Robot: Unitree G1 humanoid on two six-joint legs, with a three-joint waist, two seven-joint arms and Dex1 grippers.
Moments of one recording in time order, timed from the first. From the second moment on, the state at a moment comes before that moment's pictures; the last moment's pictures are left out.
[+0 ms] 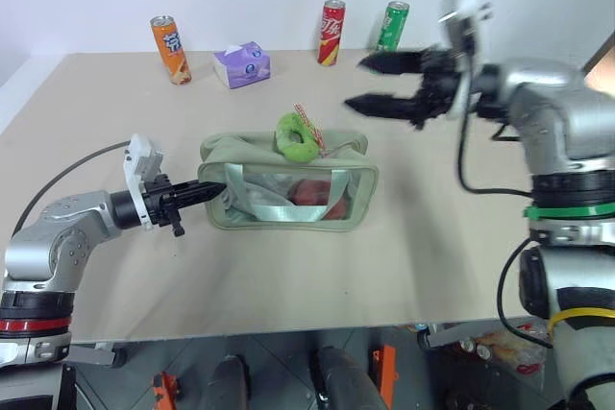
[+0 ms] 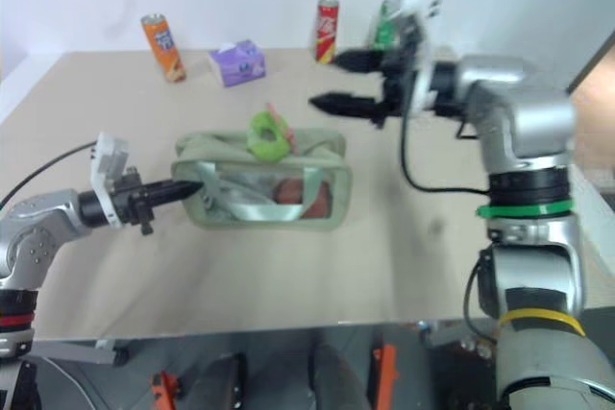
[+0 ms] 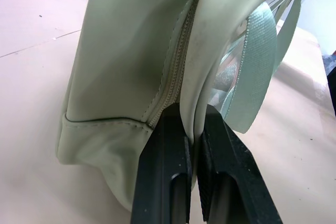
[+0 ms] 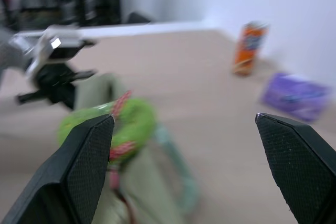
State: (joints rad) left arm -0.42 0.70 0.17 -0.01 -0.66 0.64 -1.06; right arm -1.11 -0.64 0.09 0.21 0.45 0.66 1.19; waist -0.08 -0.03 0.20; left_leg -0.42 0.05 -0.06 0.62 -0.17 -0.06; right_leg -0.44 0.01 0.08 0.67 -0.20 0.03
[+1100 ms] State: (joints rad) left arm -0.33 0.69 0.20 -0.14 -0.69 0.64 -0.98; right arm -1.31 -0.46 0.27 0.68 0.15 0.31 1.46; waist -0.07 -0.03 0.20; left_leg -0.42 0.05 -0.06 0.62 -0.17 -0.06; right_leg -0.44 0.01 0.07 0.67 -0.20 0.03
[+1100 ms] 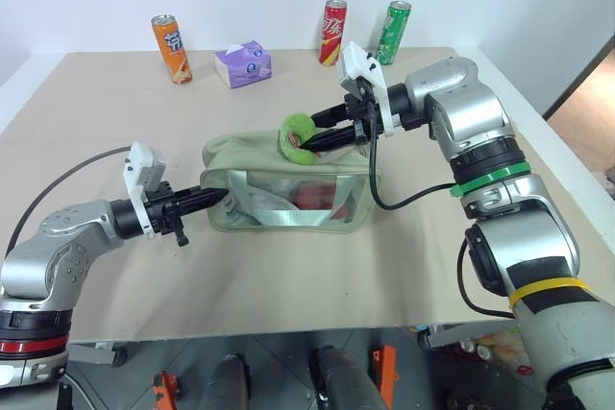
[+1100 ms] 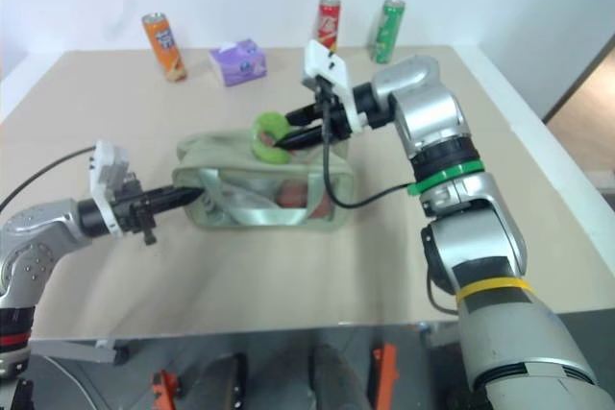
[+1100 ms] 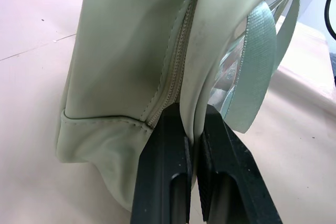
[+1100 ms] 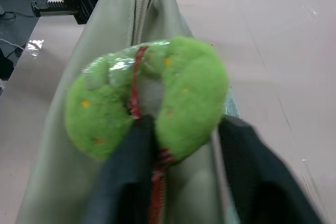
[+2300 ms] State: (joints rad) left arm -0.37 0.69 0.17 -0.09 -0.68 0.64 -1.01; right arm -1.30 -0.49 0.16 0.68 0.19 0.39 1.39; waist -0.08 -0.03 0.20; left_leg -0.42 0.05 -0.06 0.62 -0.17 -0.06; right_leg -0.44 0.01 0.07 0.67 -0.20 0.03
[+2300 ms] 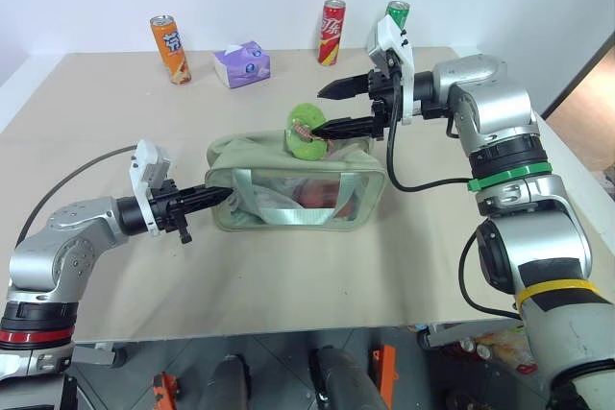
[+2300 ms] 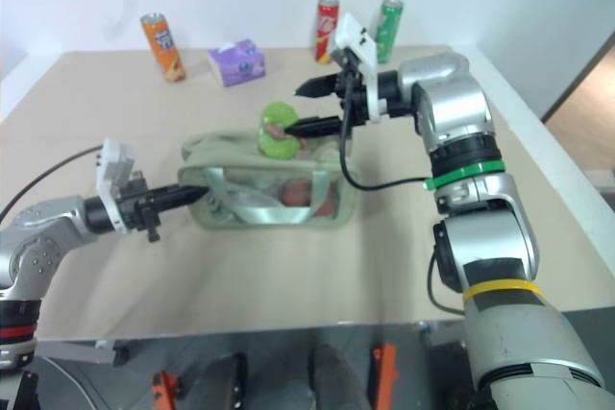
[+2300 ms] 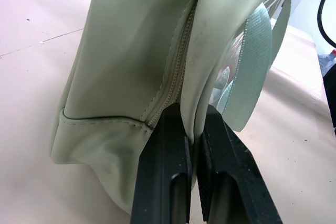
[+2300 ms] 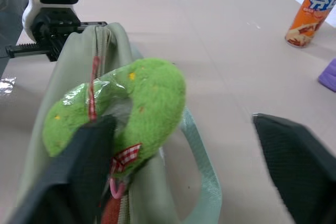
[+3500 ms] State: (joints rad) left arm -0.37 0.68 0.17 -0.07 -0.68 0.63 -1.01; right arm -1.31 -0.47 0.16 0.71 0.19 0.36 1.39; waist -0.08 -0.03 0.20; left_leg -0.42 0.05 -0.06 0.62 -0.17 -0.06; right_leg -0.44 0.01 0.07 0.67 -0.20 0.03
